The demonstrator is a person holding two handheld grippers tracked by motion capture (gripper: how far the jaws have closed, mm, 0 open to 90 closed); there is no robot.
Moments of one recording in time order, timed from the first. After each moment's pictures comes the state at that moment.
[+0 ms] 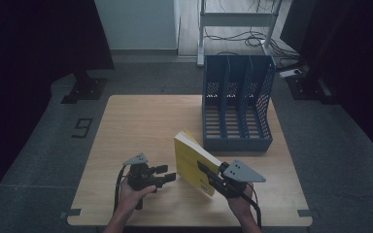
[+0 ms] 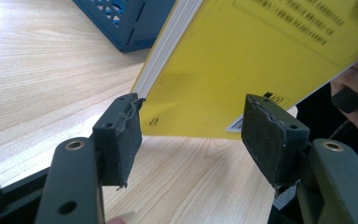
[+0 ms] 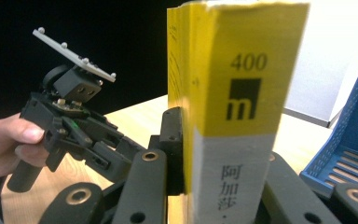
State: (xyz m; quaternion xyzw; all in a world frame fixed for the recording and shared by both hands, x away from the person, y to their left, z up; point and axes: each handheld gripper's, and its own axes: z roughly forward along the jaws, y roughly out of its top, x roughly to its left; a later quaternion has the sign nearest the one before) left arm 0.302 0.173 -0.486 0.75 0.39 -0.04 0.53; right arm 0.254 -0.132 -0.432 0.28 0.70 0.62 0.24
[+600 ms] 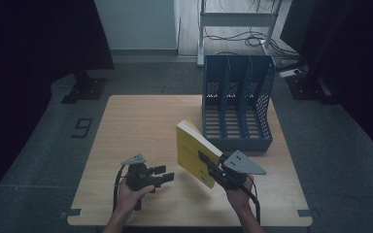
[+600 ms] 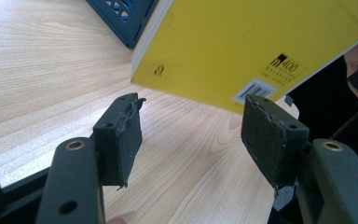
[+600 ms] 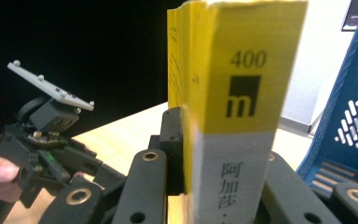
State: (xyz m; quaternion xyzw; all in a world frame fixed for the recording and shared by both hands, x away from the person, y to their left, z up) left arm 0.302 0.179 -0.489 0.75 0.40 -0.05 0.53; right arm 0.265 -0.128 -0.411 0.30 0.68 0.62 0.26
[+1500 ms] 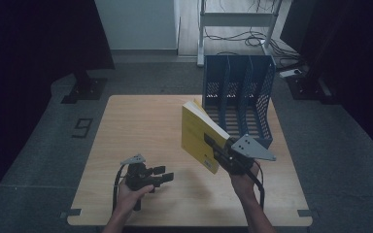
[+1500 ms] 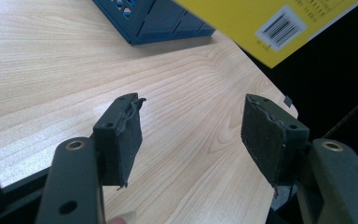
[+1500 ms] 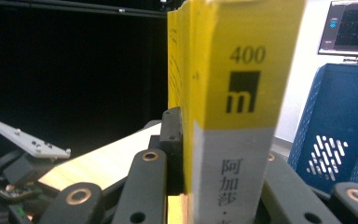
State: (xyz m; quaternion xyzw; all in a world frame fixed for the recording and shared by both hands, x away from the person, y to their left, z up) left arm 0.303 0.180 -0.491 0.74 0.41 -0.05 0.52; right arm 0.282 -0.139 -0.369 0.30 0.65 0.63 0.29
